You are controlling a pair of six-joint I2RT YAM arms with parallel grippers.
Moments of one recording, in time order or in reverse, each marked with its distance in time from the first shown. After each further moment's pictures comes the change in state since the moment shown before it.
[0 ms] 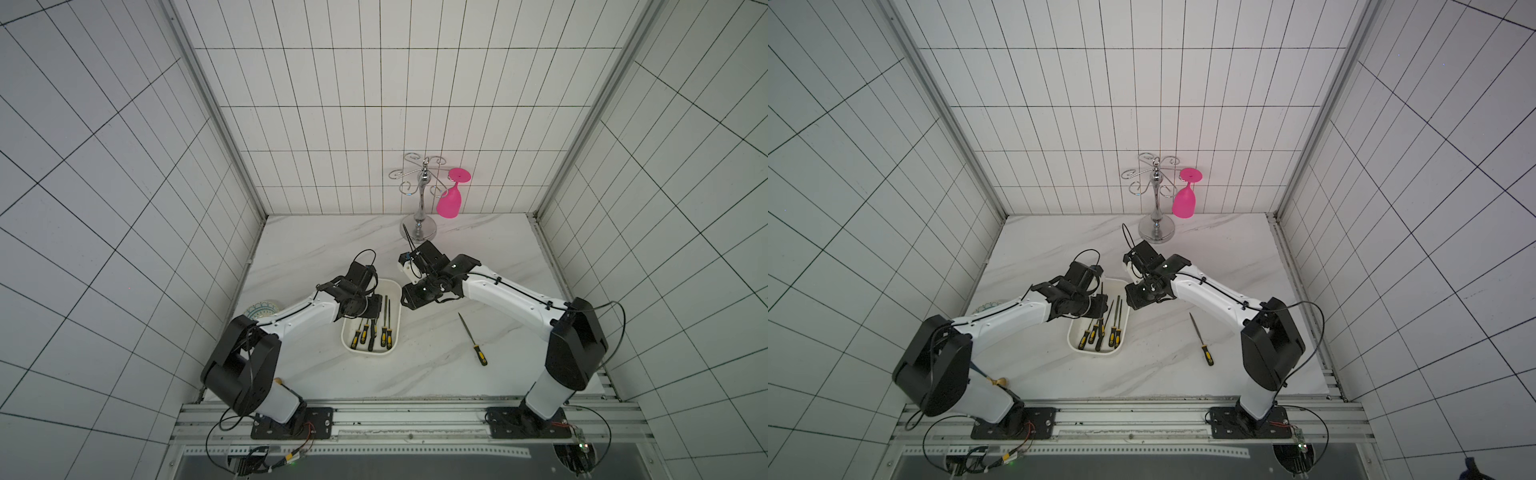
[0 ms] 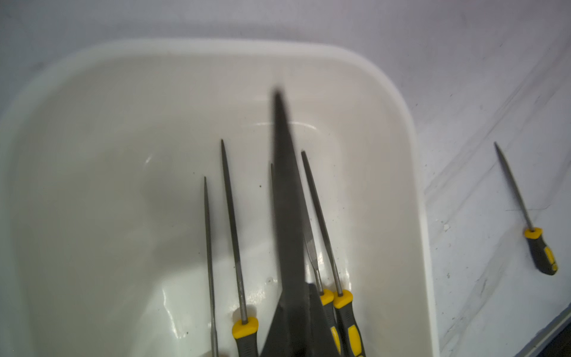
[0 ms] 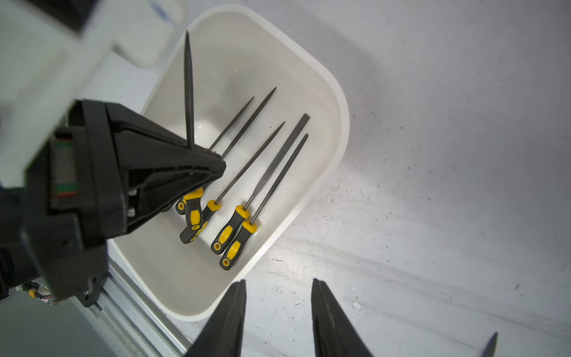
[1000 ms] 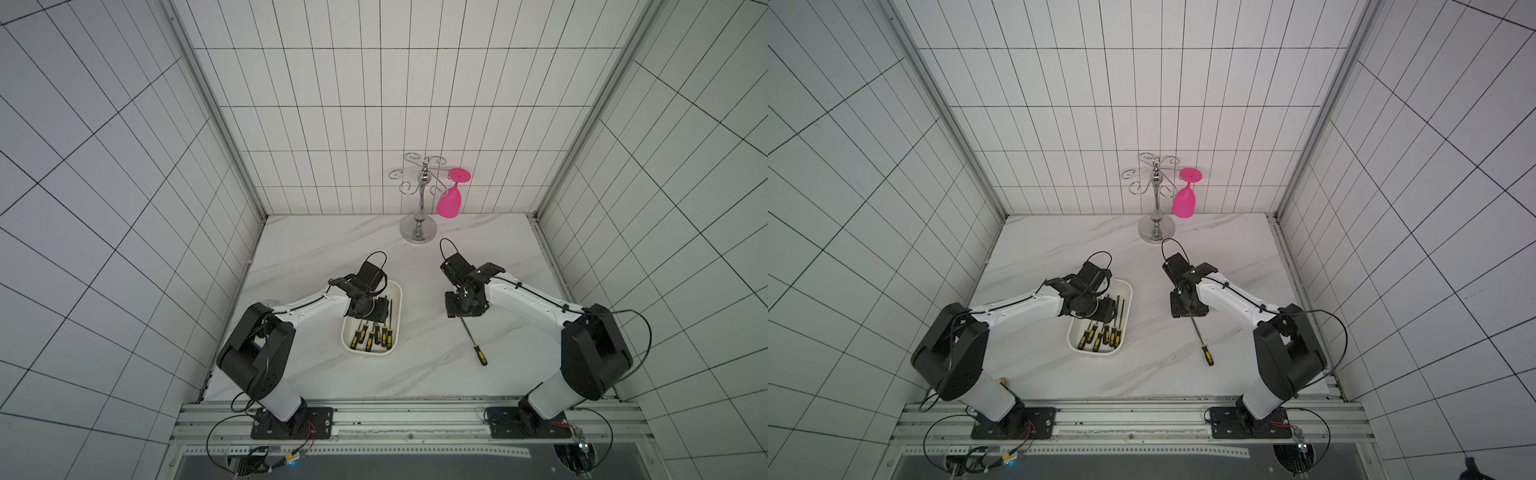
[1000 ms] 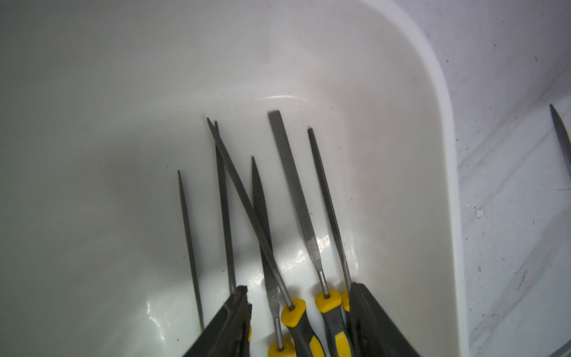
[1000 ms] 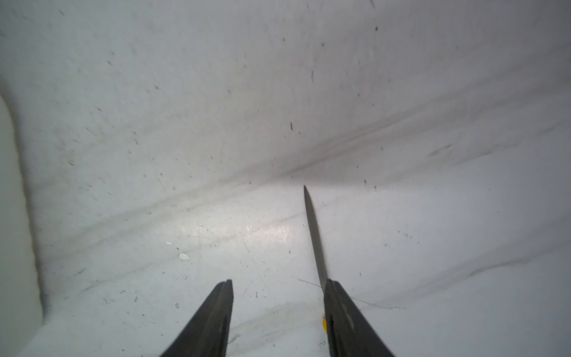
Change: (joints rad) left arm -0.029 0.068 0.066 -0.063 -0.038 0.028; right arm -0.179 -0.110 -0.304 -0.145 0.307 0.251
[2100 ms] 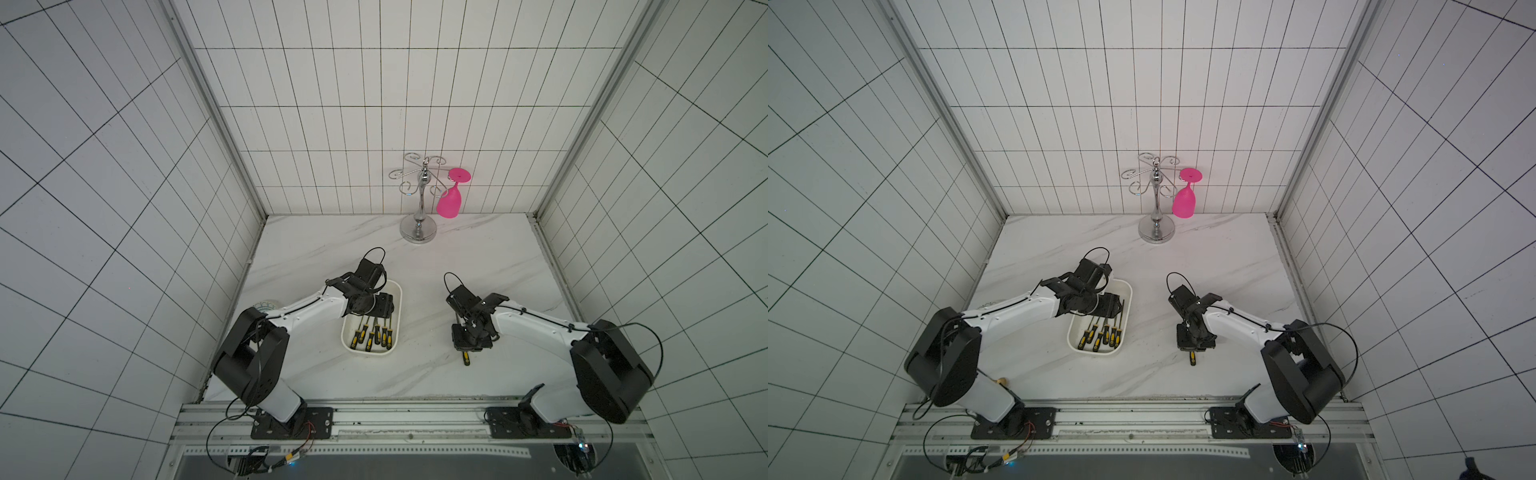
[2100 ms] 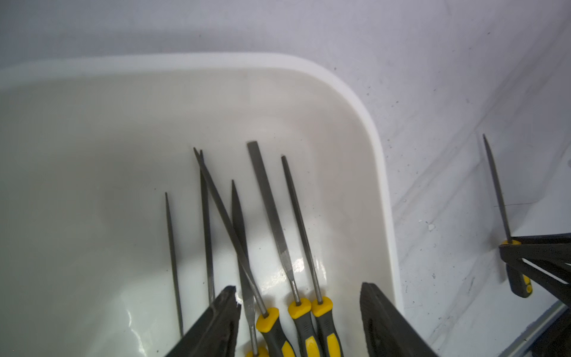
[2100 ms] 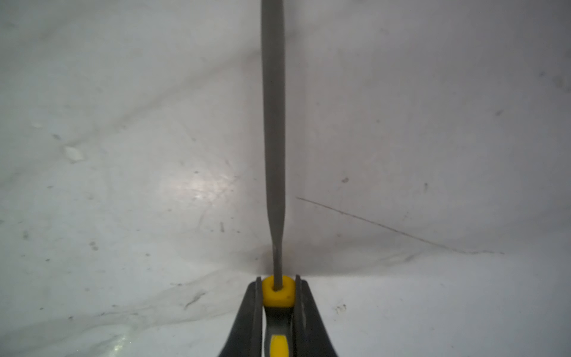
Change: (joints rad) left arm 0.002 -0.065 -0.001 0.080 0.058 -0.050; right arm 0.067 -0.132 -0.256 0.123 -0.157 0.067
